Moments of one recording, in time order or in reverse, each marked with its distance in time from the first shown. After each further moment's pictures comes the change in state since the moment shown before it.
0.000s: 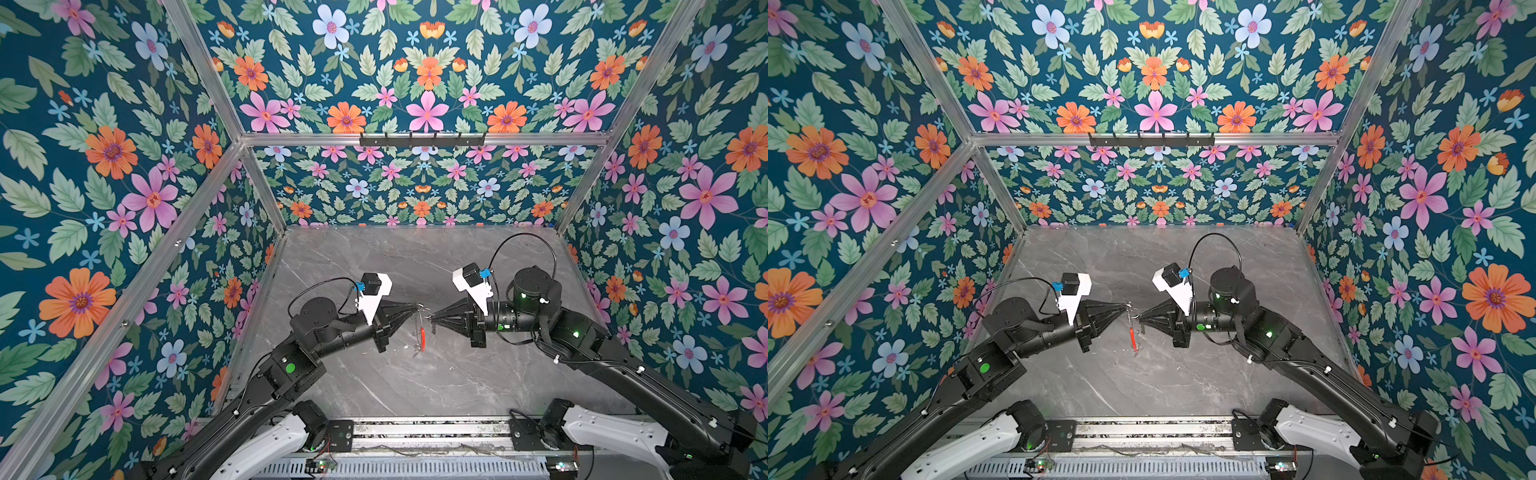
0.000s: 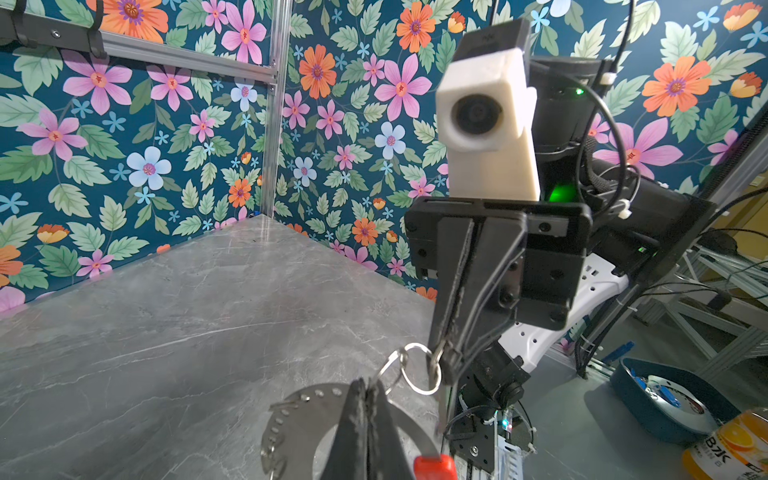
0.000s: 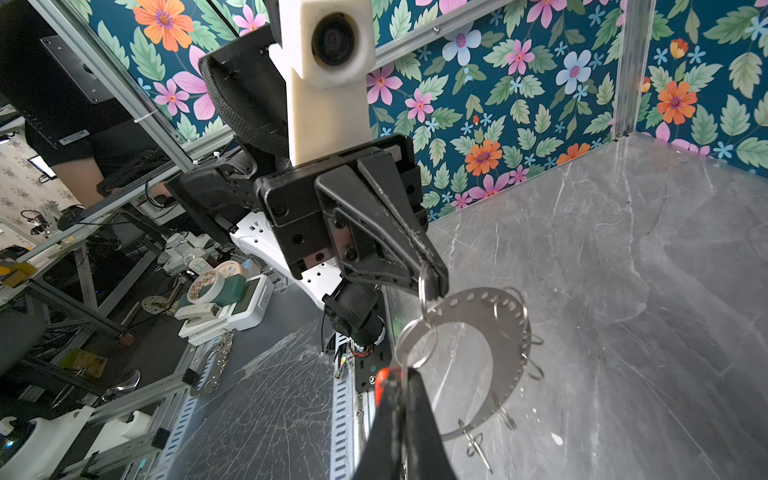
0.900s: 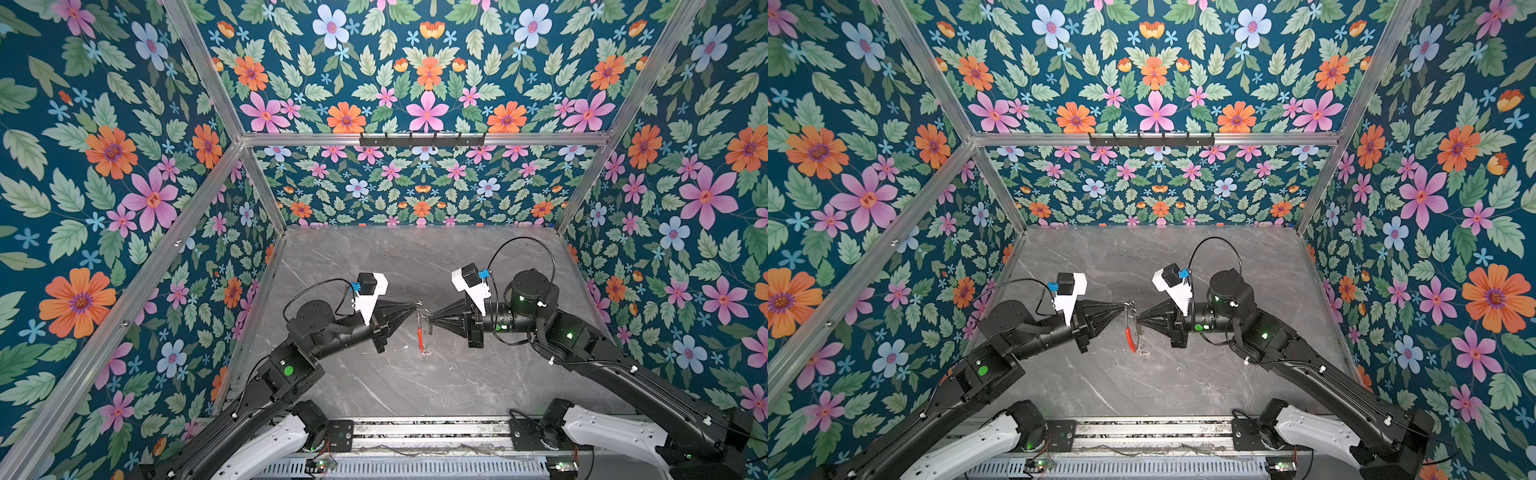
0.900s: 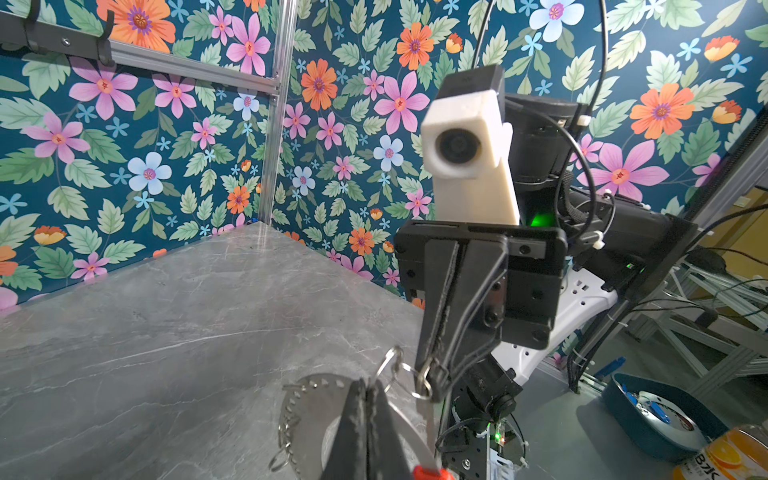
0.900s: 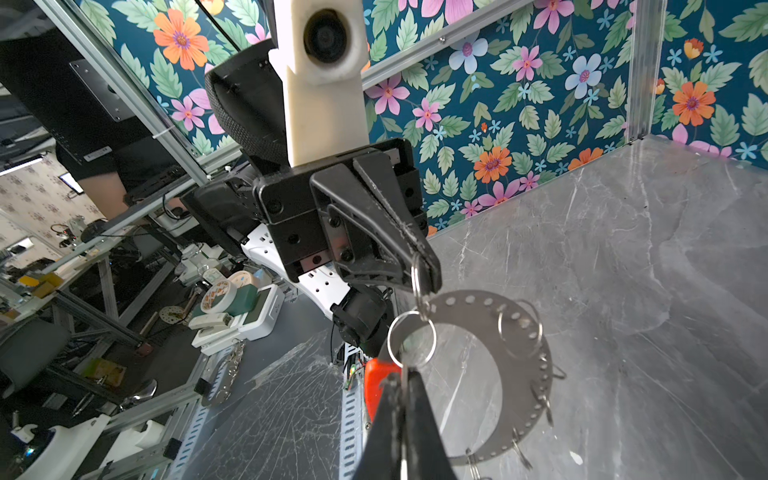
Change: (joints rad) left arm 0.002 -0.027 -0.021 0.032 -0.016 -0.036; right arm 0.001 -0.003 -0.063 0.125 -0.025 0.076
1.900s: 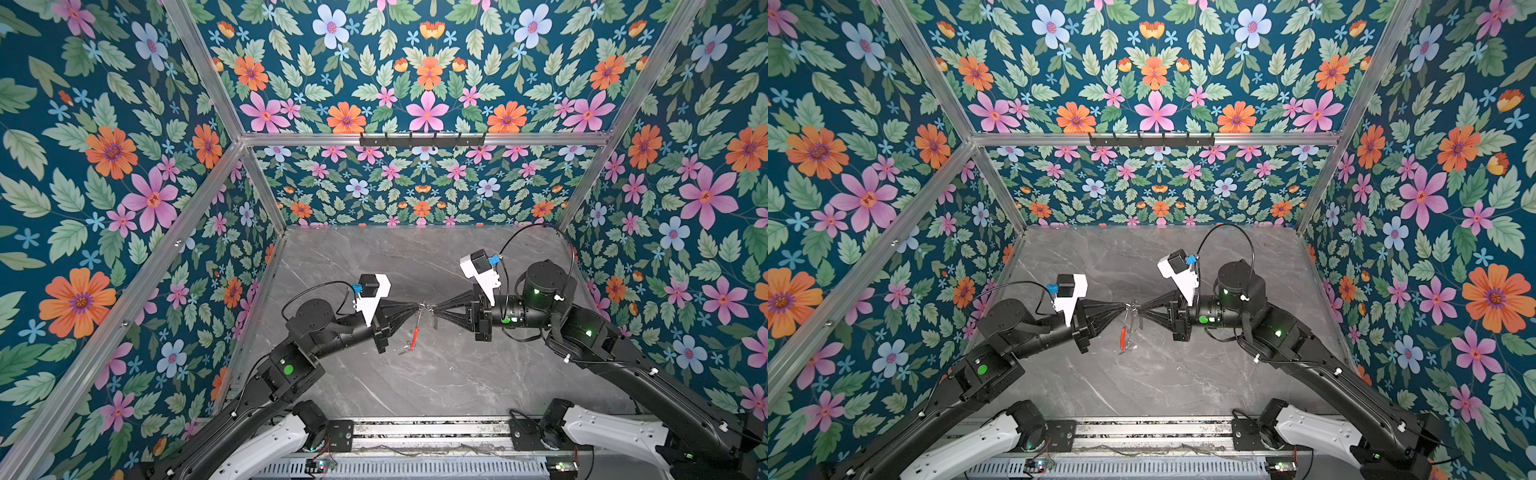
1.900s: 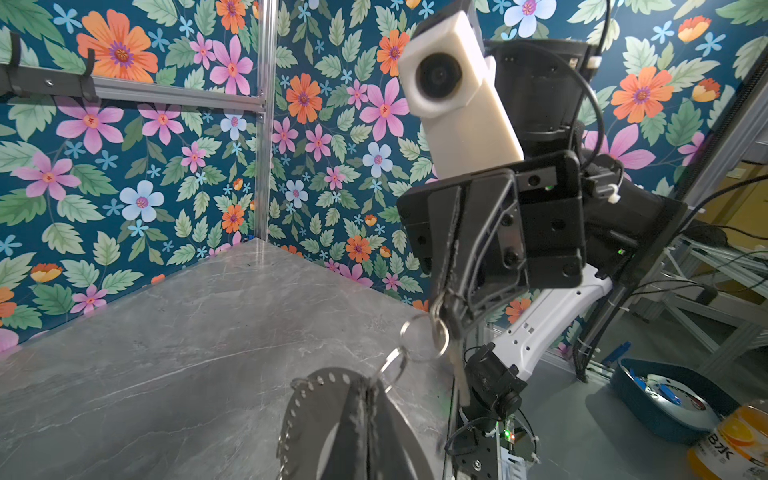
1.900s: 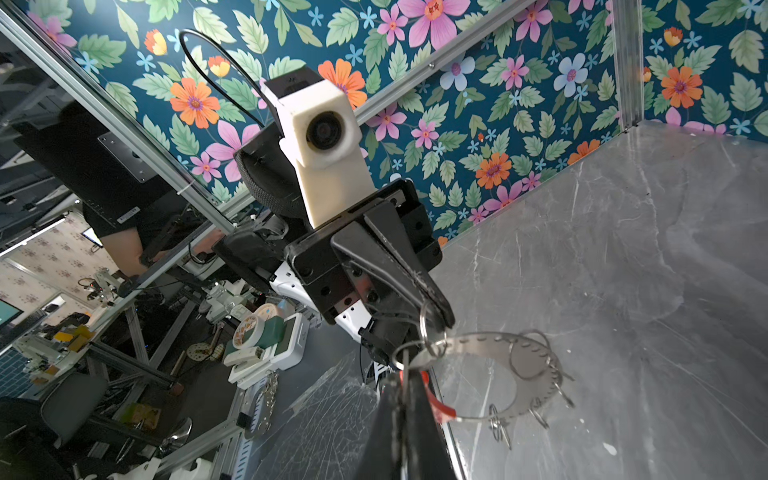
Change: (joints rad) left arm -0.012 0.039 0.034 -0.006 0.043 0.074; right arm 0.008 0.011 0.204 -0.204 0.042 0.099
